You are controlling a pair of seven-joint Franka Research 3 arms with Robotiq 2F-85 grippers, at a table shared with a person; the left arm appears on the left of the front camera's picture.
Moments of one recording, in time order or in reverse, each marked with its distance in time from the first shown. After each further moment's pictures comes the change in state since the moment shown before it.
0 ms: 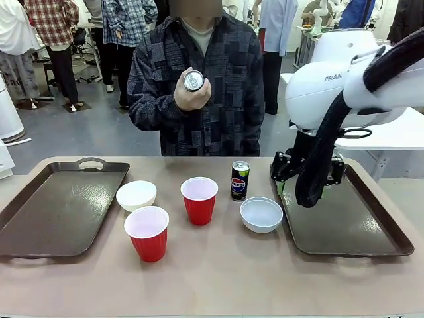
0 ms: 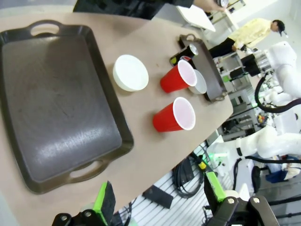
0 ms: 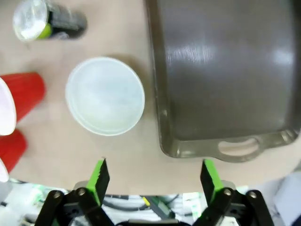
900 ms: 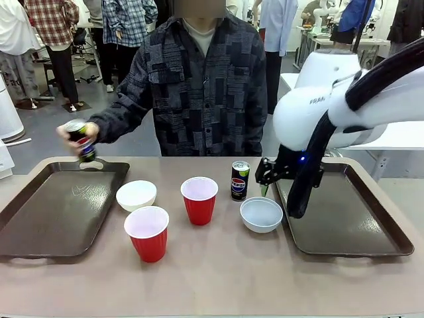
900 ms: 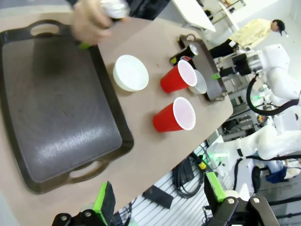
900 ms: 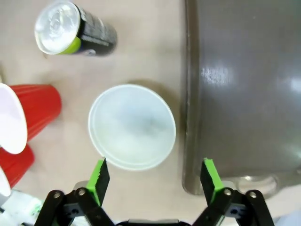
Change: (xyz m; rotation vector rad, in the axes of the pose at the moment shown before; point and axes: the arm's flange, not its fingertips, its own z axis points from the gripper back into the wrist) left arm 0.000 0.000 0.000 0.001 -0.001 0.000; right arm 0.015 0.022 -0.042 0.070 -0.100 0.066
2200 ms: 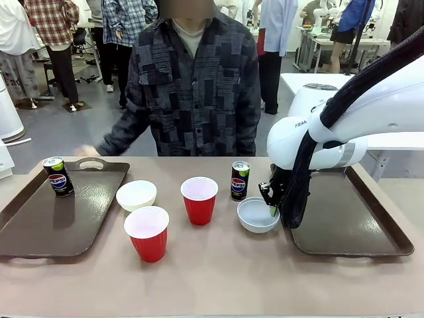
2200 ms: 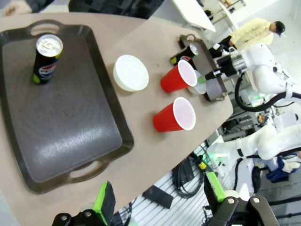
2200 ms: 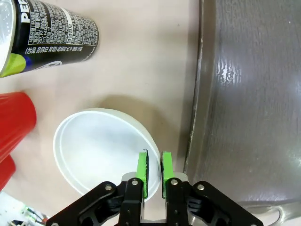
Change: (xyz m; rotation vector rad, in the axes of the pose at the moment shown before) left arm 0.000 0.000 0.000 0.000 0.000 0.000; right arm 0.019 -0.014 -0.059 0.011 0.069 0.046
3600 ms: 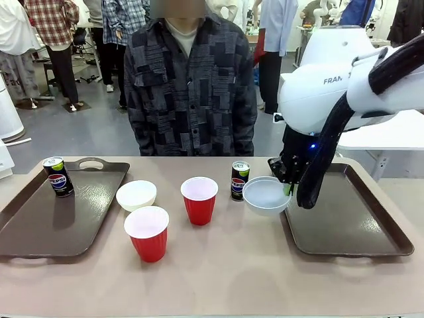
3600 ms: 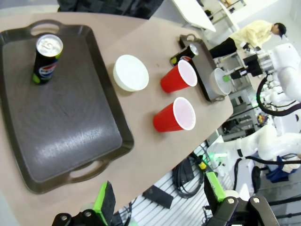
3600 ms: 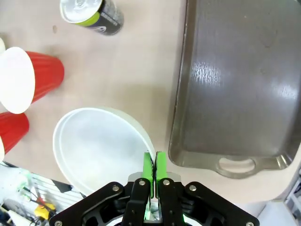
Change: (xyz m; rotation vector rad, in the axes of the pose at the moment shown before) left arm 0.000 0.000 0.000 0.000 0.000 0.000; right arm -0.045 0.018 0.113 -0.066 -0.032 0.061
